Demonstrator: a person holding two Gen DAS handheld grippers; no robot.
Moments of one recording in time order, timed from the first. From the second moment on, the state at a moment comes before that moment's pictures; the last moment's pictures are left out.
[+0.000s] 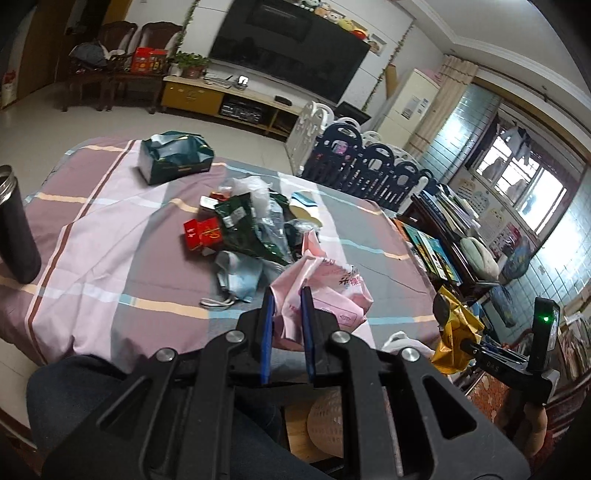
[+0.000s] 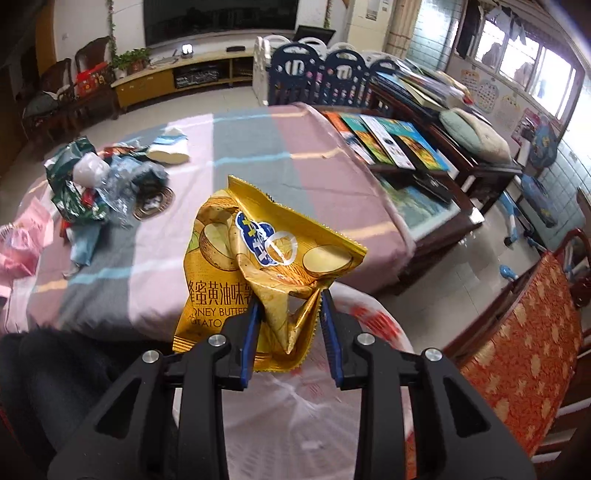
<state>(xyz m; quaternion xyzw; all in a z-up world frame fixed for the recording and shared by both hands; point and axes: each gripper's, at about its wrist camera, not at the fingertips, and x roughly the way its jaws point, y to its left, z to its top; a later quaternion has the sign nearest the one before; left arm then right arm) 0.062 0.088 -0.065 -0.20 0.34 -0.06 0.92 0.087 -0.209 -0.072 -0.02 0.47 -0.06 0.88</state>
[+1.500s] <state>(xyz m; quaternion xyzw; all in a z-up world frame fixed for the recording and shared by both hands) 0.099 0.021 -0.093 -0.03 0.40 0.03 0.92 0.090 -0.186 -0.042 0.05 0.36 -0.02 0.93</state>
